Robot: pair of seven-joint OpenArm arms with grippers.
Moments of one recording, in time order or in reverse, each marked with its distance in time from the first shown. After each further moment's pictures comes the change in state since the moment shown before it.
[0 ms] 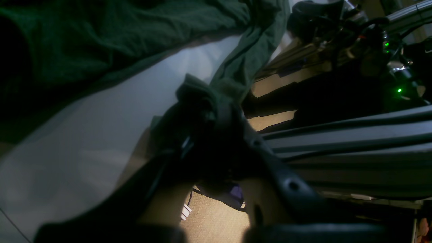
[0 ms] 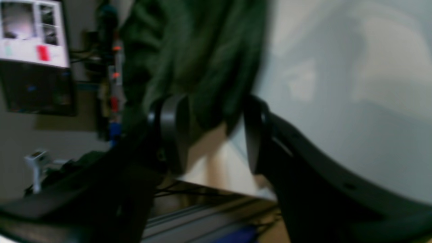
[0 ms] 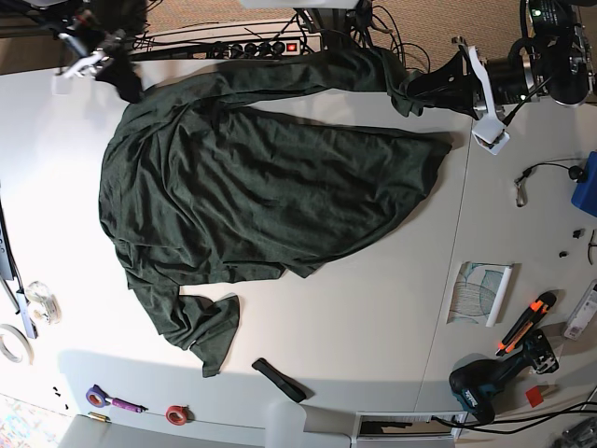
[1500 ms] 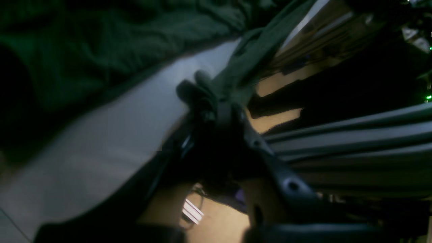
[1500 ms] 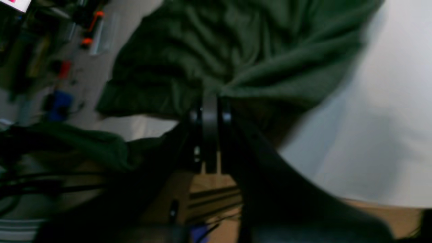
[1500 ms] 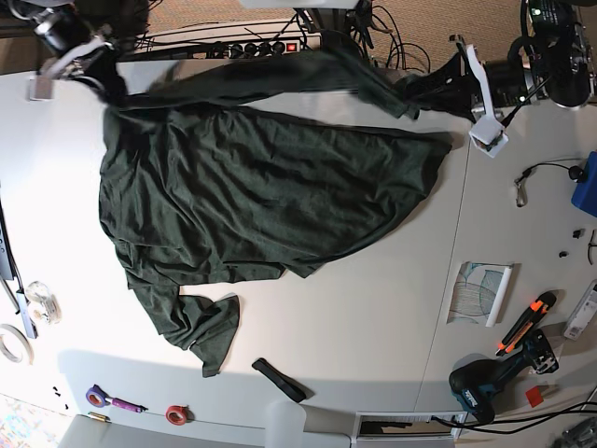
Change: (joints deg) left arm -1.4 0.0 0.0 4.8 0.3 0.0 0.1; right arm -6.8 -4.6 9.7 36.4 -2.5 -0.3 -1.9
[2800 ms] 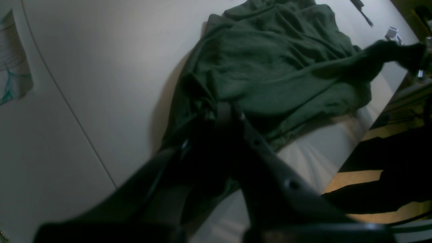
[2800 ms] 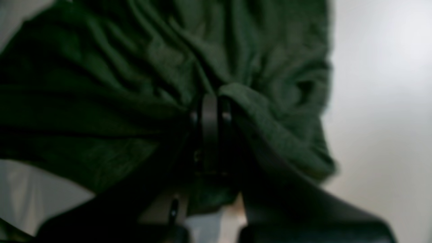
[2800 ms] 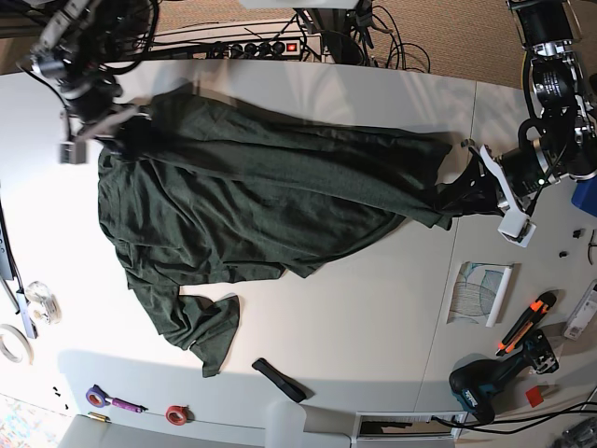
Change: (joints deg) left arm -19.4 0.0 0.0 -14.1 17.1 0.0 -13.9; right arm 13.3 0.0 -20.5 -4.2 -48.4 -5.3 22.1
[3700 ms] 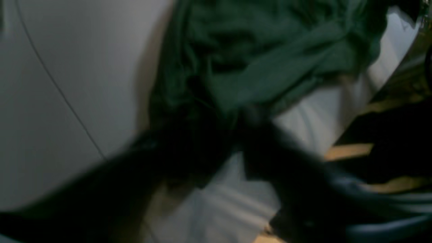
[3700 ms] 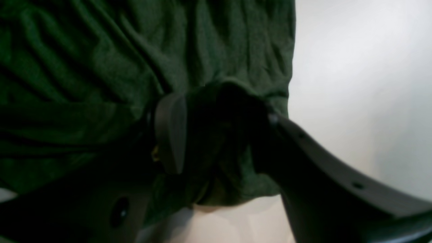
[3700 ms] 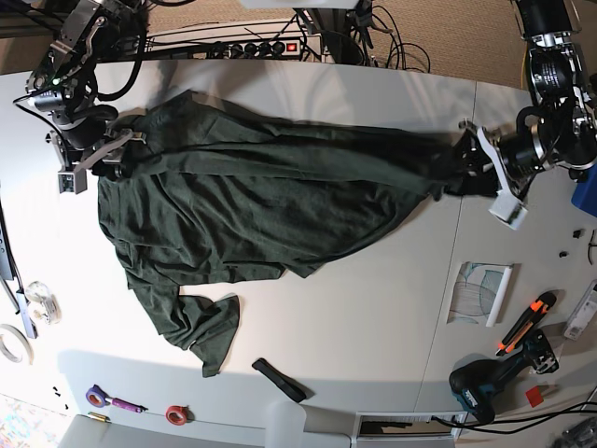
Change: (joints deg) left arm 2.7 0.0 0.0 0.0 -0.2 0.0 3.9; right arm 5.1 6.3 -4.8 -0.7 -8.9 -6.0 -3.7
